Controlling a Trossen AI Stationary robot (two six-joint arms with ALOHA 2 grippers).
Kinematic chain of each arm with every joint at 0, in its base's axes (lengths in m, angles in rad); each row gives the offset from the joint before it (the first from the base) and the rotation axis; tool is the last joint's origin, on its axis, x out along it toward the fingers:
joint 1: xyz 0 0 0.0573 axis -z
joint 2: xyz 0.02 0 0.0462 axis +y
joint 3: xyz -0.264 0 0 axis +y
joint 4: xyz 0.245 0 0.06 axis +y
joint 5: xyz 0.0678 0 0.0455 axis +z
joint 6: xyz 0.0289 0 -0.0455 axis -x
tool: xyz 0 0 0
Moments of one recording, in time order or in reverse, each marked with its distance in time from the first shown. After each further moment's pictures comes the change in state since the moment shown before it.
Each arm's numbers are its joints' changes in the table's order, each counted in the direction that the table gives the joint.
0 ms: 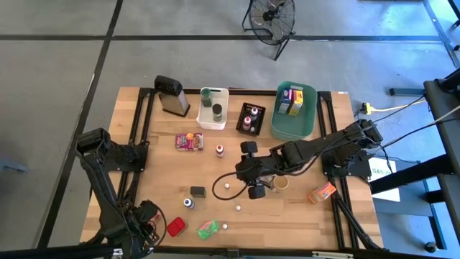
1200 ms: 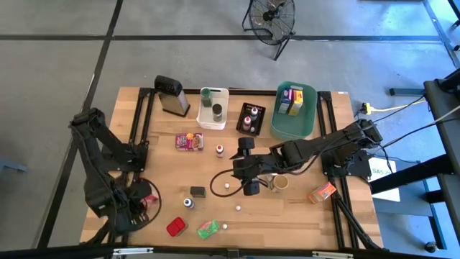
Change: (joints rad) left arm -0.046 -0.283 0.000 0.253 0.097 -0.237; right arm 0.008 0.000 0.000 -0.105 -0.096 0.068
